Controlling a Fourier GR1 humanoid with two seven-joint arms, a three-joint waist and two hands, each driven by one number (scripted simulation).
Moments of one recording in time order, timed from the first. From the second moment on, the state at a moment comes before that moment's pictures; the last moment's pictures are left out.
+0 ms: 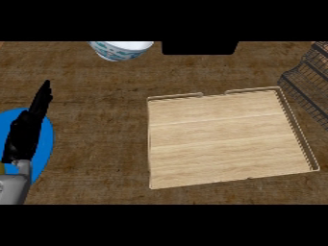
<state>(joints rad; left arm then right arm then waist) -0.15 0.35 -0.02 -1.46 -0.08 0.15 0.09 -0.89 -0.50 -0.55 -0.94 1.31 -0.28 0.91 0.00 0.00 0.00</state>
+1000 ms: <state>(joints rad) -0.12 0.34 0.02 -1.46 -0.09 0.15 0.08 -0.47 -0.31 -0.67 -2.02 1.17 0.05 1.07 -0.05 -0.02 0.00</state>
